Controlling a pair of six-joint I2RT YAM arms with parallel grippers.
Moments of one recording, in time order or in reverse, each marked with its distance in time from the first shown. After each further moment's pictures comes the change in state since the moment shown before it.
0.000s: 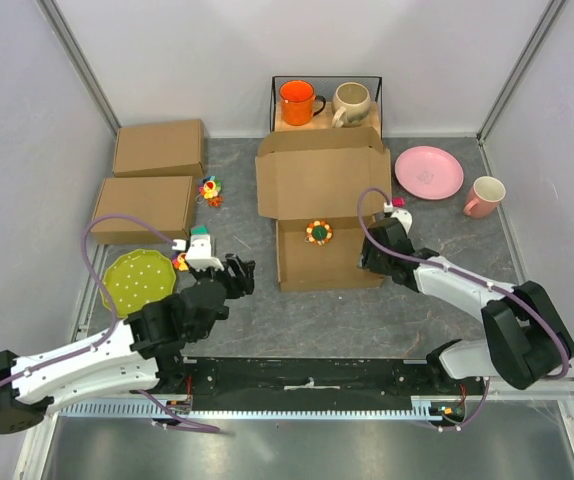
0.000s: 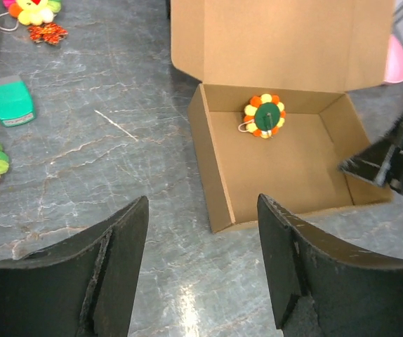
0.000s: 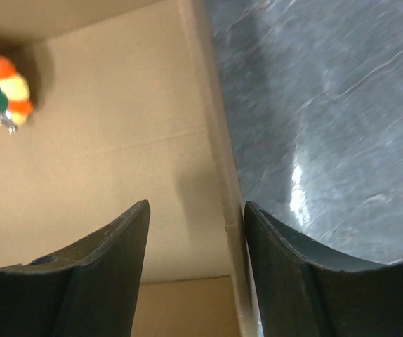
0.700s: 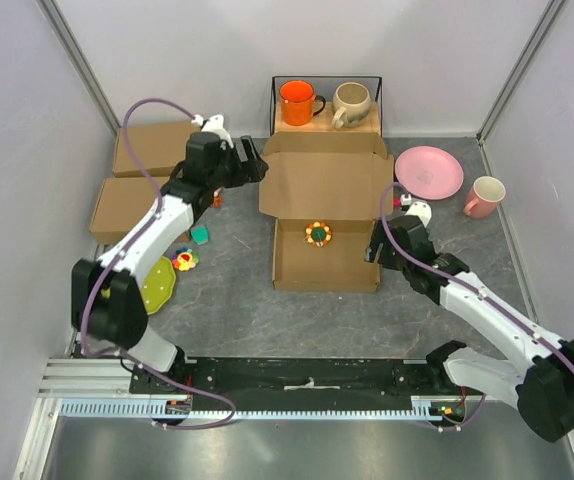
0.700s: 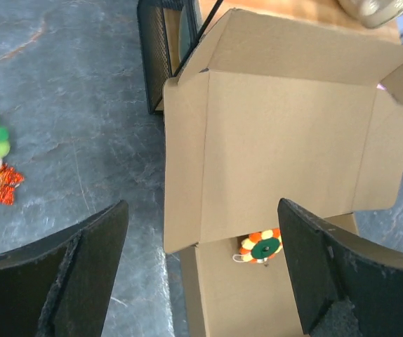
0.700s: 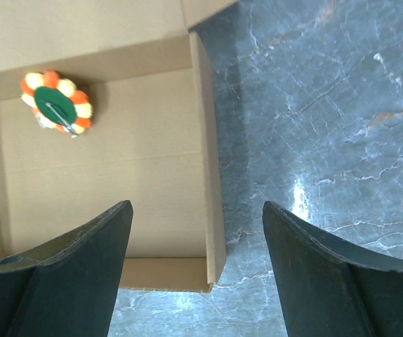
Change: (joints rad) left arm 0.801 0.874 0.671 0.174 0.883 0.217; right arm 0.037 -0.282 0.010 -0.171 0.042 -0.024
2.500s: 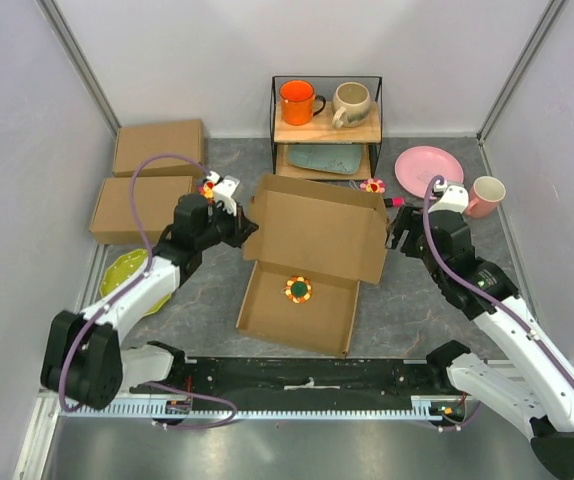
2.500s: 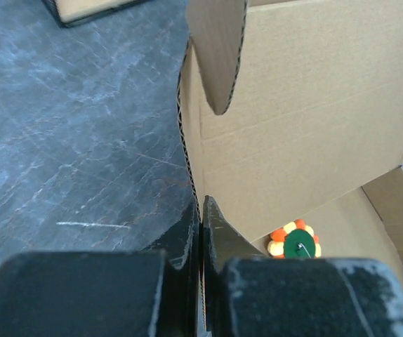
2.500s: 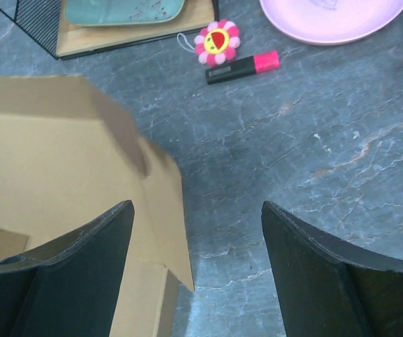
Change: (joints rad) left arm 0.018 -0.200 -0.437 0.184 0.394 0.359; right arm 0.000 -0.268 0.216 -0.221 0.053 -0.109
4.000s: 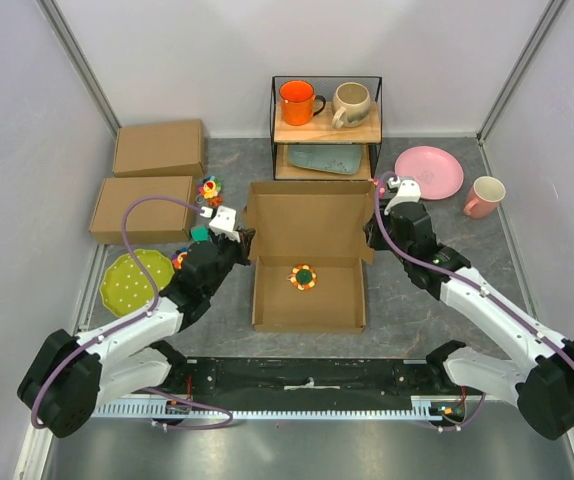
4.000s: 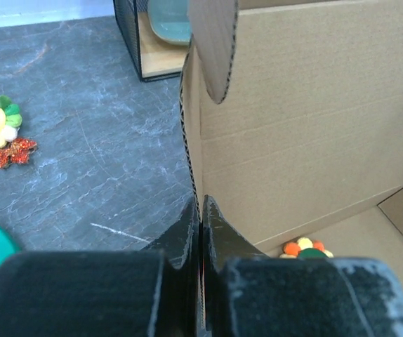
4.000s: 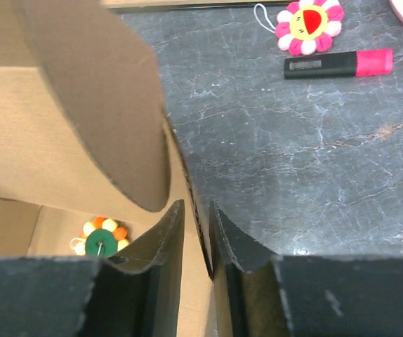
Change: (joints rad) left arm -0.278 -0.261 -0.386 0.458 -0.576 -0.043; right arm 0.011 0.265 -0.126 0.395 -0.177 -0.093
